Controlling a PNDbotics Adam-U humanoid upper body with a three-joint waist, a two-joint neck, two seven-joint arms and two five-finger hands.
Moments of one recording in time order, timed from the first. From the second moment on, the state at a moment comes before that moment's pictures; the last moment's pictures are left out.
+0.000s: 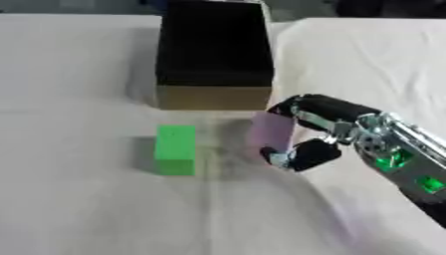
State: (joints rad) left arm -0.28 0.54 0.00 -1.98 -0.38 -0.08 0.48; right arm -0.60 -0.74 0.49 -1.86 0.58 0.40 0.50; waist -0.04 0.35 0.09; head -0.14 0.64
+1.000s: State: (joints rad) left arm -0.29 0.54 0.00 -1.98 -0.37 -0.09 0.48; right arm -0.65 -0.78 0.43 -1.97 0.36 0.49 0.40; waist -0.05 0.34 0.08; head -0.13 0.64
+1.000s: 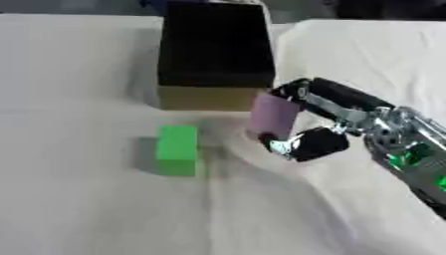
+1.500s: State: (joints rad) left arm -0.29 0.54 0.00 -1.98 -0.37 -0.09 0.48; right arm -0.81 -0.80 0.34 -1.98 0.29 0.55 0.40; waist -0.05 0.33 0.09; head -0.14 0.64
